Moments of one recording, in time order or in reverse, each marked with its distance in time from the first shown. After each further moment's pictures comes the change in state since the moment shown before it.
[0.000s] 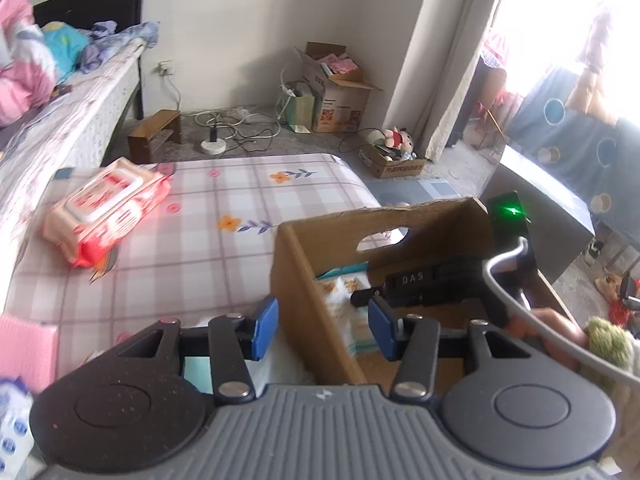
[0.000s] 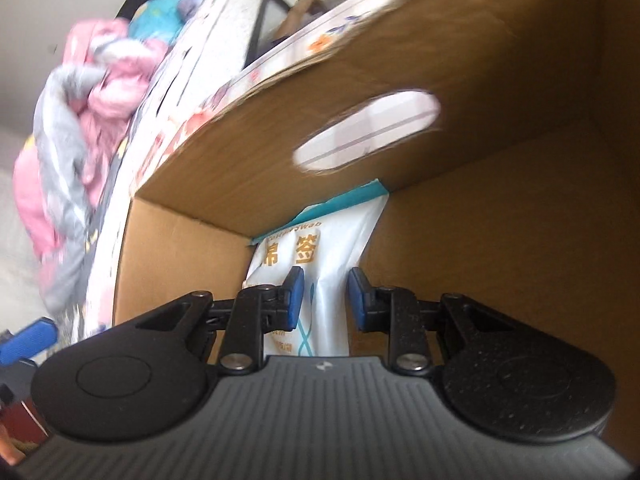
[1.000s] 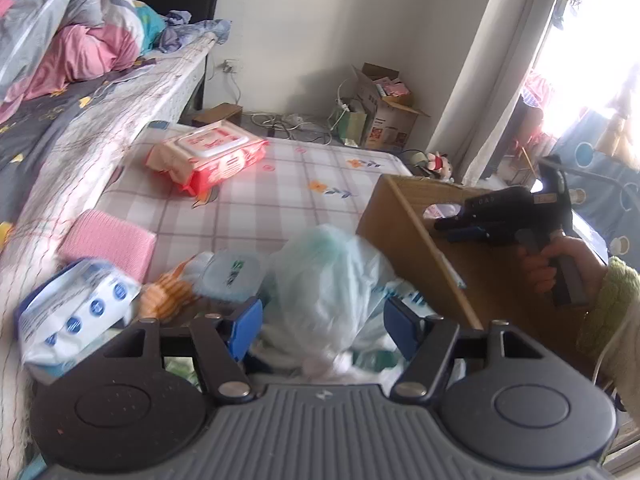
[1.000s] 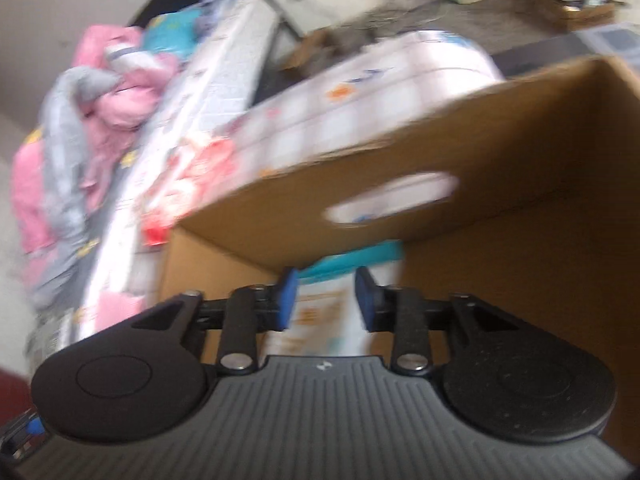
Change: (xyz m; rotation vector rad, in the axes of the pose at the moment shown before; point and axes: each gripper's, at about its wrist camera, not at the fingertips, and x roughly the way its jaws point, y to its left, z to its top) left arm -0.086 0.072 -0.101 -0.136 -0.068 0.078; right arm 0.005 0.032 0.009 0.008 -0.083 -0.088
